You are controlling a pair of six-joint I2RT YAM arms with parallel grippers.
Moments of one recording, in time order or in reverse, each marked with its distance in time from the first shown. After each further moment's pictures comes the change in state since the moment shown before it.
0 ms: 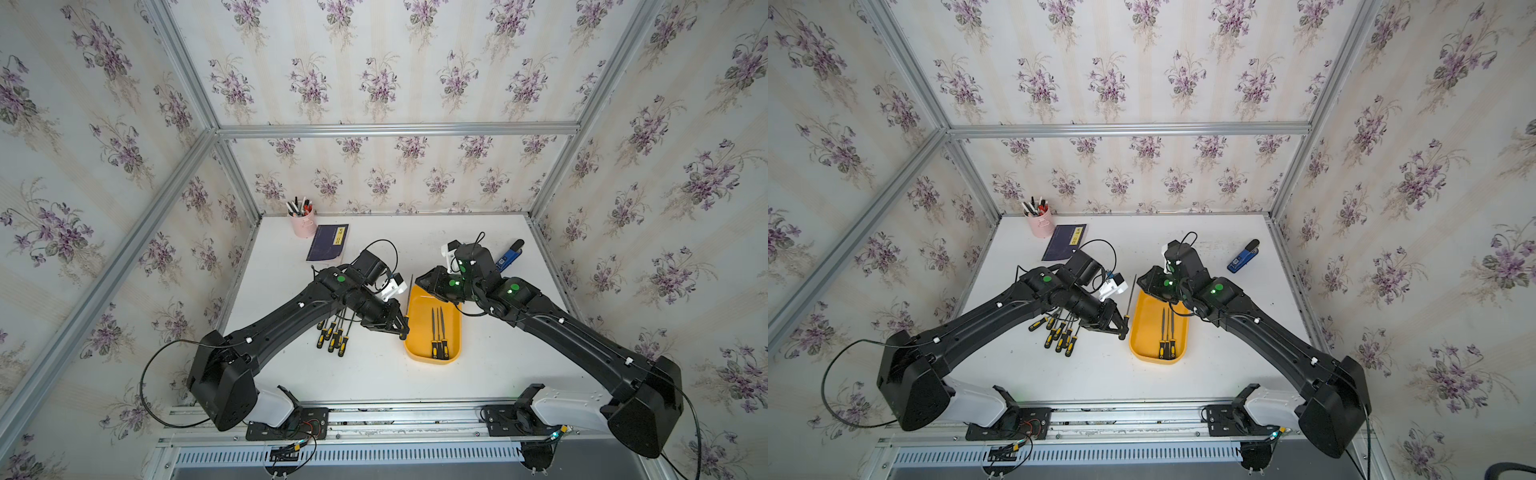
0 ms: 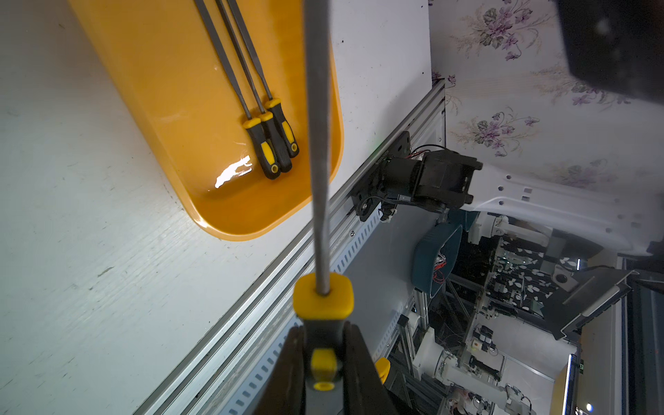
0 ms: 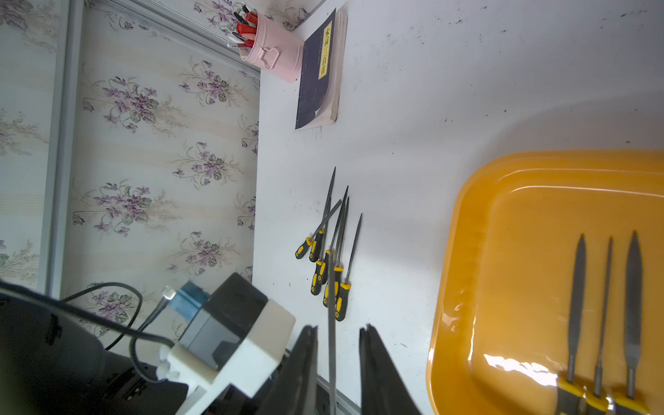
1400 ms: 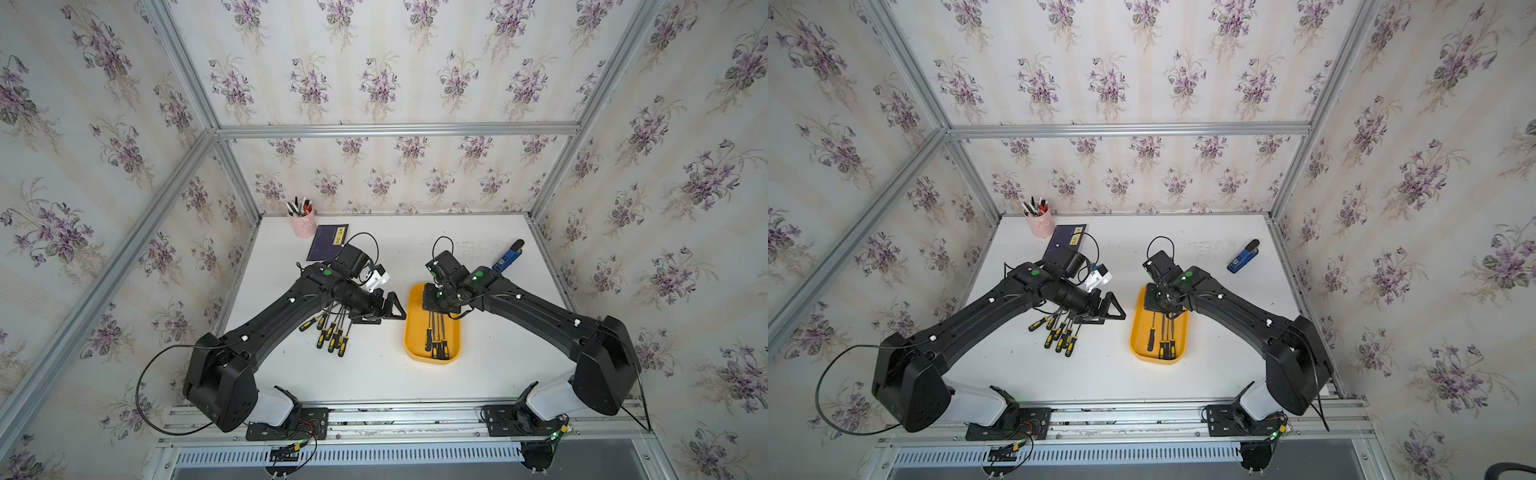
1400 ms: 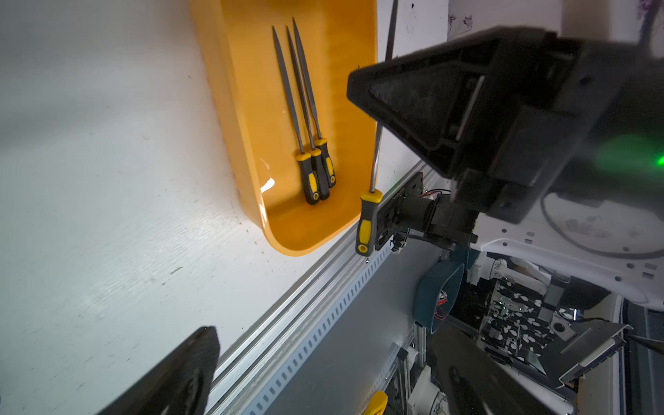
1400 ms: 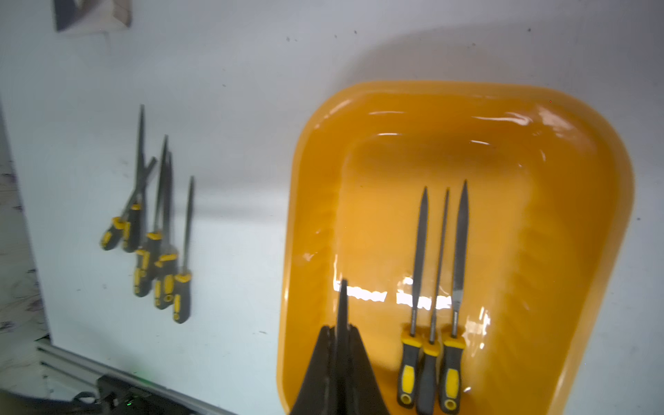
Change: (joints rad) left arm 0.152 -0.013 -0.031 -0.009 -0.027 0.020; right arm 0.026 0.286 0.100 -0.342 0.206 -0.185
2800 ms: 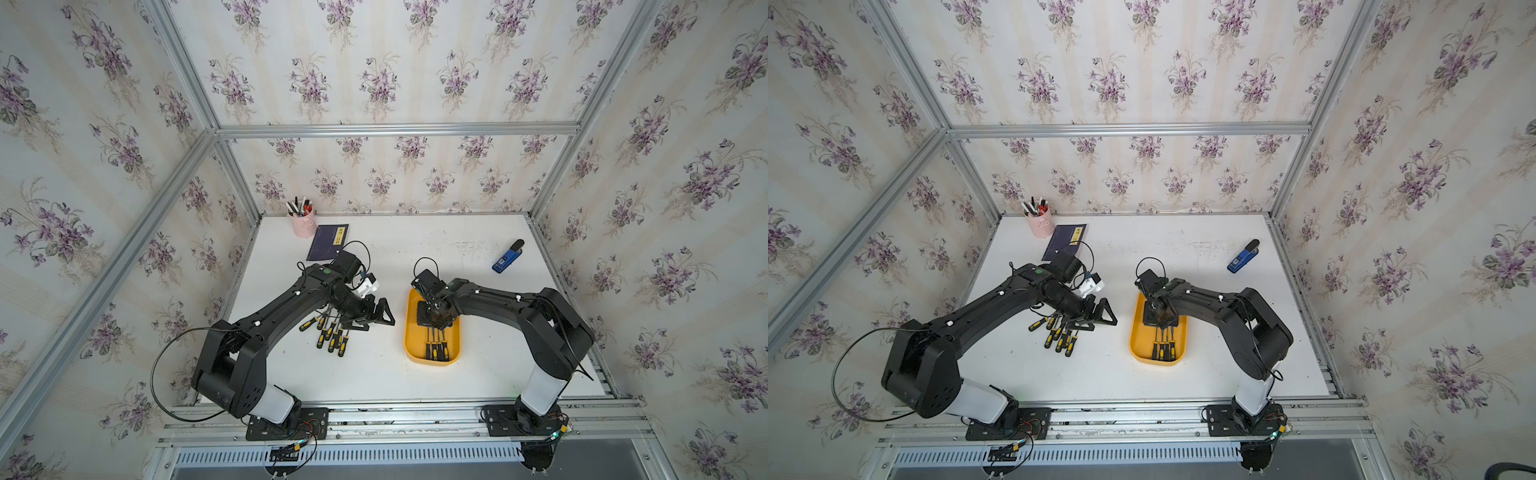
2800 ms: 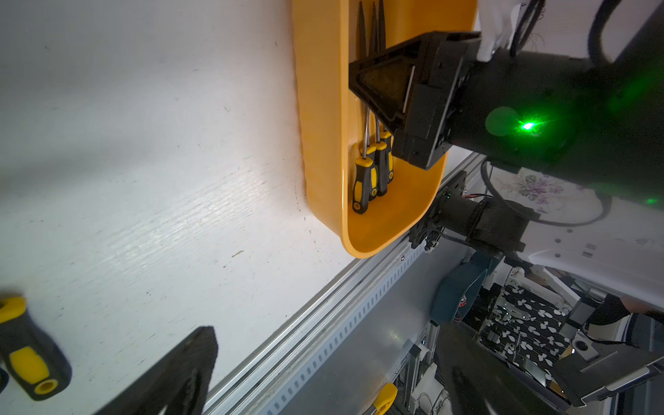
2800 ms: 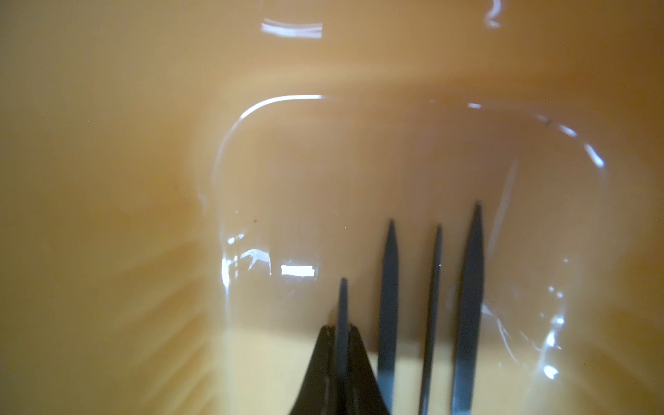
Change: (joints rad) left arm 0.072 0.070 -0.076 -0.032 -0.016 0.097; right arm 0.014 0.233 -0.104 0.171 0.043 0.017
